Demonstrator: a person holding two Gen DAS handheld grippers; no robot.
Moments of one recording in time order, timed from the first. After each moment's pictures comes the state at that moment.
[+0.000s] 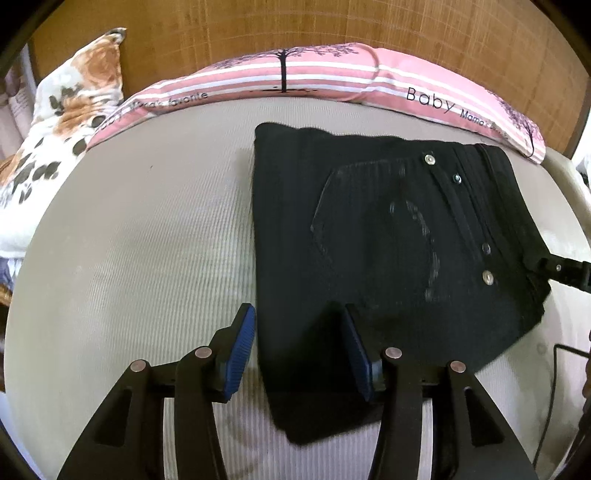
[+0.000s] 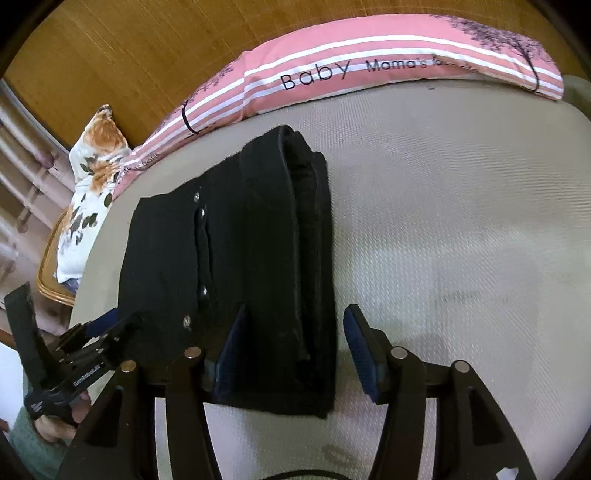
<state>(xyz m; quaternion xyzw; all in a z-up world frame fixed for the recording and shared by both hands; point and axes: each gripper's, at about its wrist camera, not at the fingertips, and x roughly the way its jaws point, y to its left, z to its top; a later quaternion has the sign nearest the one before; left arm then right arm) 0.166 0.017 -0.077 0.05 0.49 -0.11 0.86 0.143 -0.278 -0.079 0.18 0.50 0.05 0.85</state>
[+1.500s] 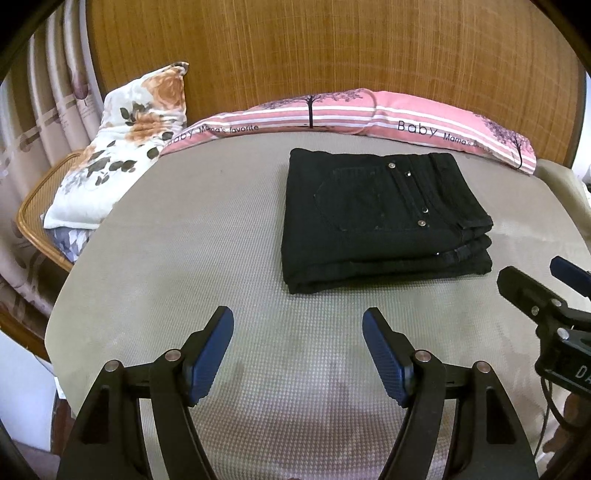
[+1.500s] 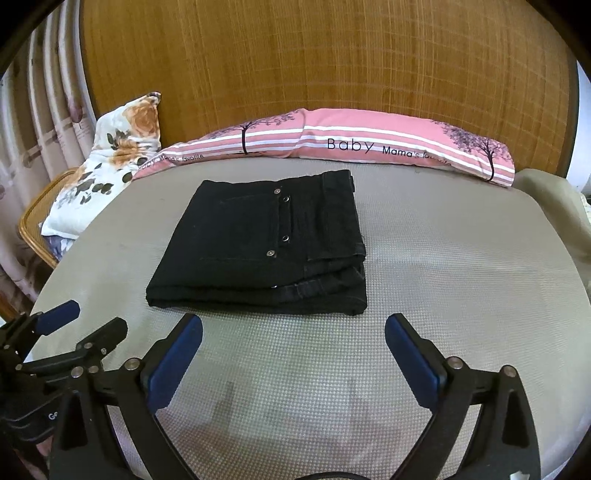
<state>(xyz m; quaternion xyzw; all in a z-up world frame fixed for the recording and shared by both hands) 0.017 0.013 -0.013 0.05 0.43 -0.03 0.90 0.013 -0.180 -0.009 0.04 0.39 0.00 0.92</state>
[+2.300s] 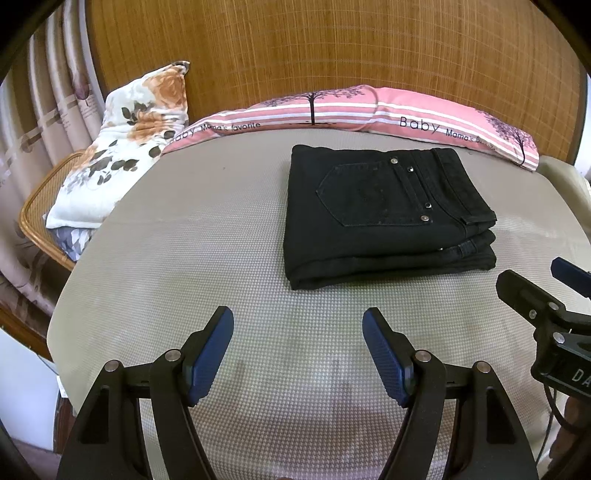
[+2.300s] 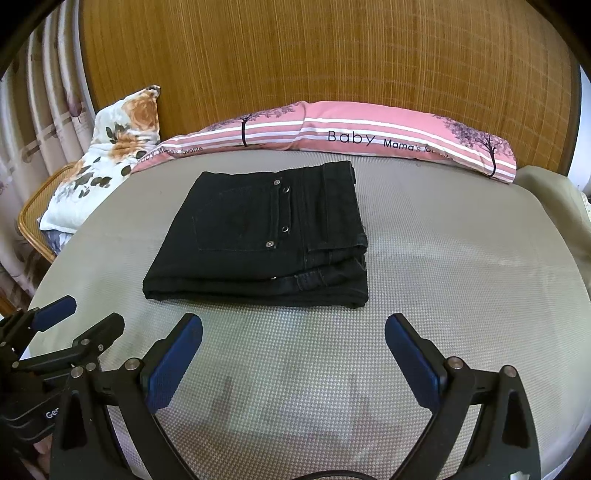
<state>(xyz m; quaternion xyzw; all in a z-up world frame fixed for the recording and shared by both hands) 0.015 0.013 -0.016 0.06 0.43 -0.03 0.90 0.014 -0.179 -0.015 0.04 0.41 0.00 0.91</state>
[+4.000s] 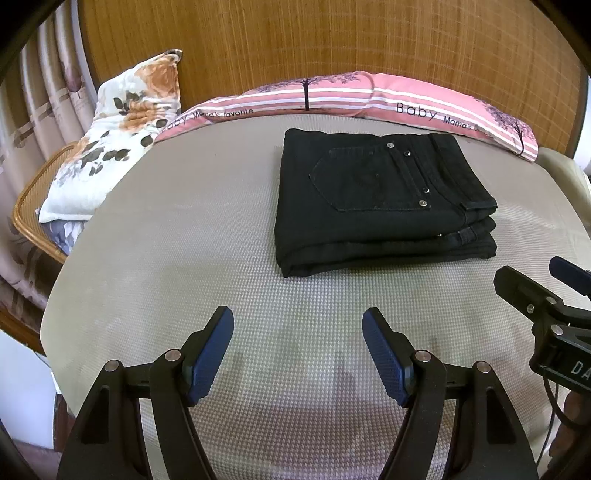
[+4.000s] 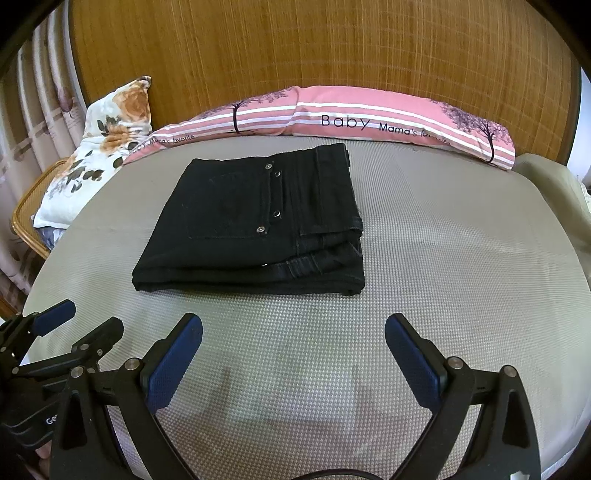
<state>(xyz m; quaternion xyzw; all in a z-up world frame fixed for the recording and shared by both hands) 0.027 0.012 -0.029 0.06 0.46 -0.04 0.89 0.020 -0.184 -0.026 0.04 0.43 -0.01 0.90</state>
